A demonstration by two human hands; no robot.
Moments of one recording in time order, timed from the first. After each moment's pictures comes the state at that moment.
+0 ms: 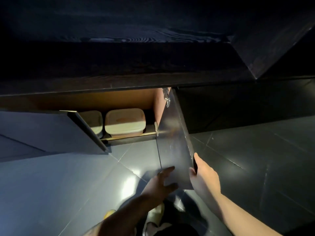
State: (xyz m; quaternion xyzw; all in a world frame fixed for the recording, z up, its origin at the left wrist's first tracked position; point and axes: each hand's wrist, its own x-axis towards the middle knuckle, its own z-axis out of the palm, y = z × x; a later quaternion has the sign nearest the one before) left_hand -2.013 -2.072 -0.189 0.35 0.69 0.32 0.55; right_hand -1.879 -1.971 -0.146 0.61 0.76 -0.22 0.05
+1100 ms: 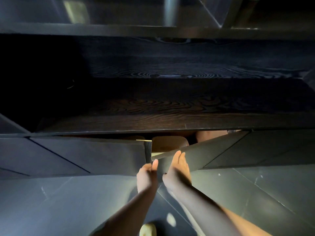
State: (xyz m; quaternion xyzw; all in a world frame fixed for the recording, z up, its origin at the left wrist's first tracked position) left_hand -2.321 -2.082 -0.204 0.09 0.86 0.38 0.31; right_hand -2.250 -2.020 -0.159 0.54 0.79 -0.28 0.08
